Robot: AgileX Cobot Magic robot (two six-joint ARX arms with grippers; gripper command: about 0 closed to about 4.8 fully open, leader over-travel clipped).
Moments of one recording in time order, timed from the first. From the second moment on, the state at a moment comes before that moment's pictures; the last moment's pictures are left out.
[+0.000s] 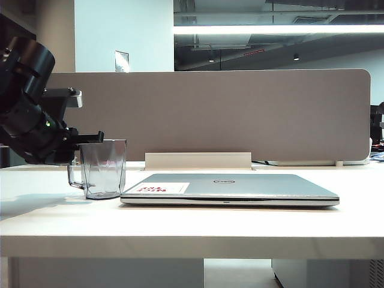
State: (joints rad) left arm -0.23 1.72 0.74 0.55 -0.18 -0.09; right arm -0.04 0.00 0.01 -0.14 -0.55 0.13
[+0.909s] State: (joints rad) left arm -0.23 1.71 0.73 0.47 -0.18 -0.08; right arm -0.04 0.00 0.01 -0.14 -0.55 0.13
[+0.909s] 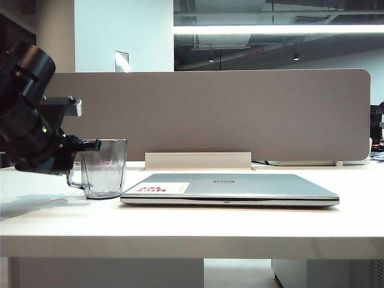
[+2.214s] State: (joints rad) left arm -0.35 0.84 0.52 -0.12 -0.07 -0.17; right arm -0.04 0.00 0.01 -0.14 -0.22 0.04
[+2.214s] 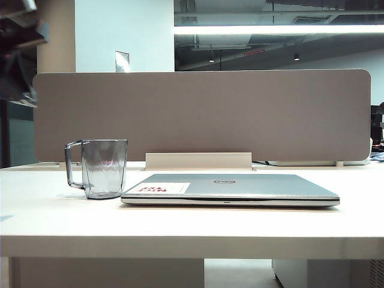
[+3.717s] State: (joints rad) left arm -0.53 0.01 0.23 -0.42 -0.40 -0.29; right arm -0.04 0.00 0.01 -0.15 -0.03 0.00
